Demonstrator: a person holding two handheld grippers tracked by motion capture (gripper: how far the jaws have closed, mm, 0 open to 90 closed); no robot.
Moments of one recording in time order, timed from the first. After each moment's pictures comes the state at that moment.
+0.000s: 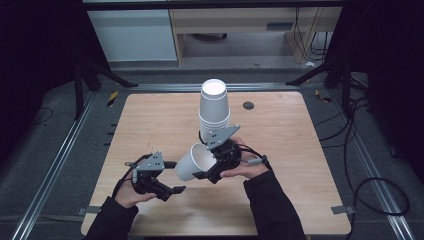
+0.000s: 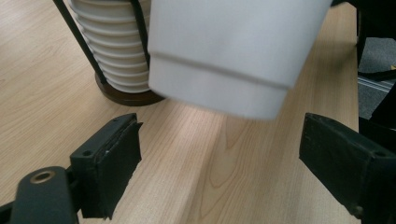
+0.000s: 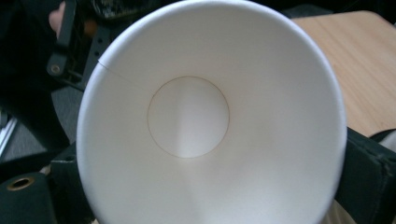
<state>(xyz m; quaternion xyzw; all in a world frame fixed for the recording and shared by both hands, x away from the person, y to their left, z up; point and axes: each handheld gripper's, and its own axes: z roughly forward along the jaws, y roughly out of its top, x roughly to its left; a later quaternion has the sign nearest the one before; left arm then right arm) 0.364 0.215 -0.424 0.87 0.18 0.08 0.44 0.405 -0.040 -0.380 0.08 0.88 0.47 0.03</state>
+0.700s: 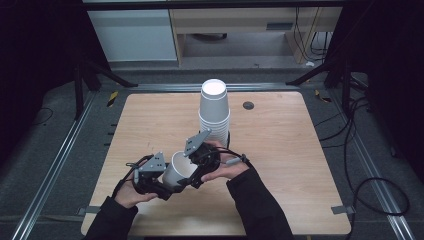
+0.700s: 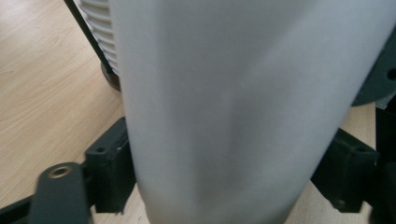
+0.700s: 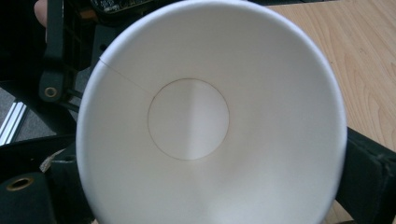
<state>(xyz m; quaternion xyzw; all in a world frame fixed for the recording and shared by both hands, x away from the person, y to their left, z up) 0.364 0.214 -0.428 0.88 0.19 0.09 0.42 0.407 0.011 -0.395 0.05 0.90 0.42 0.01</state>
